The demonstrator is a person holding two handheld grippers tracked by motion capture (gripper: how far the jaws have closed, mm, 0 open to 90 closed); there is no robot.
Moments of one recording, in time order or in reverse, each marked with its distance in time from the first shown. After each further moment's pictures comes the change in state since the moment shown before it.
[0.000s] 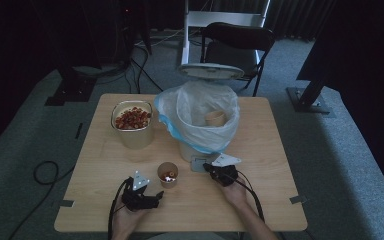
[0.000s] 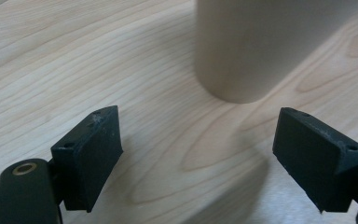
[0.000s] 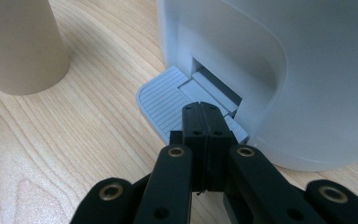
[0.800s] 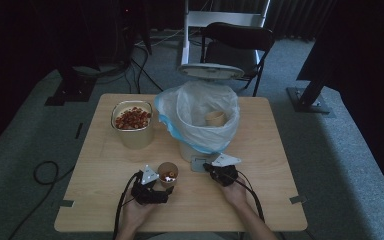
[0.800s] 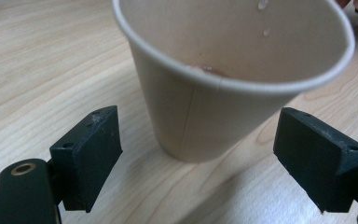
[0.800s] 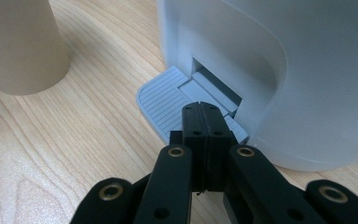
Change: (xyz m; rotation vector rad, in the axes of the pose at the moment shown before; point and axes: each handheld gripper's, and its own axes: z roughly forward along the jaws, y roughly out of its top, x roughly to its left) left arm -0.011 0.027 0.013 -0.047 -0.062 0.034; right arm 0.000 0.000 0.000 0.000 -0.001 -0.001
